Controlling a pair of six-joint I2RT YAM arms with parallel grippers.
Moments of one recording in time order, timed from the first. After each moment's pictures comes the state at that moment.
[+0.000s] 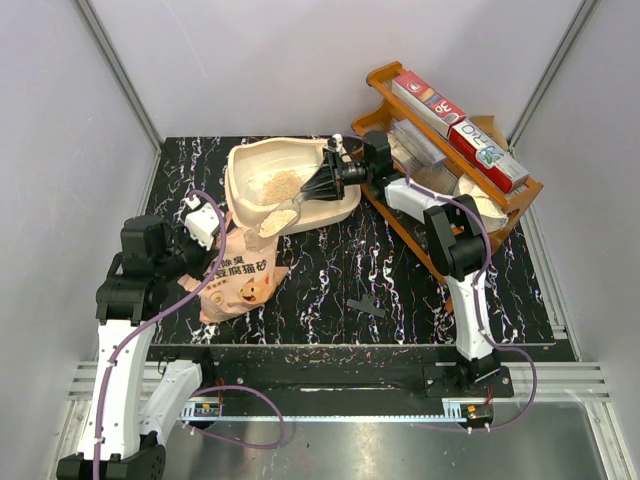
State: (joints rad) left arm -0.03 0.72 1.01 -0.89 0.43 0.46; right arm 0.44 2.25 1.68 0.43 -1.27 1.45
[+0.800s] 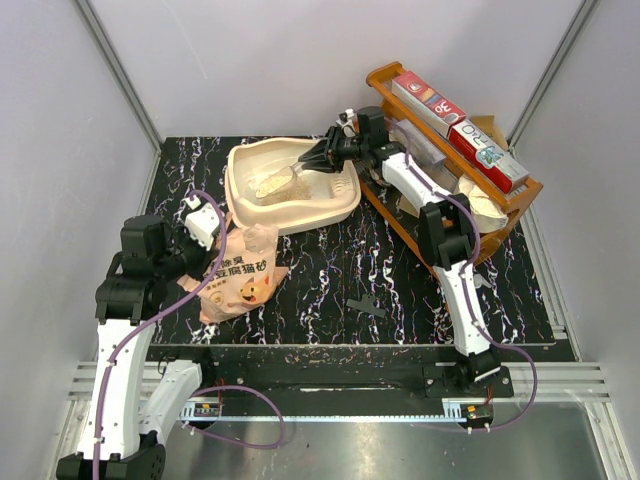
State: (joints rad) left arm -0.03 0.73 1.02 -0.91 0.43 0.47; right arm 0.39 2.46 2.21 -0.14 -0.94 1.19
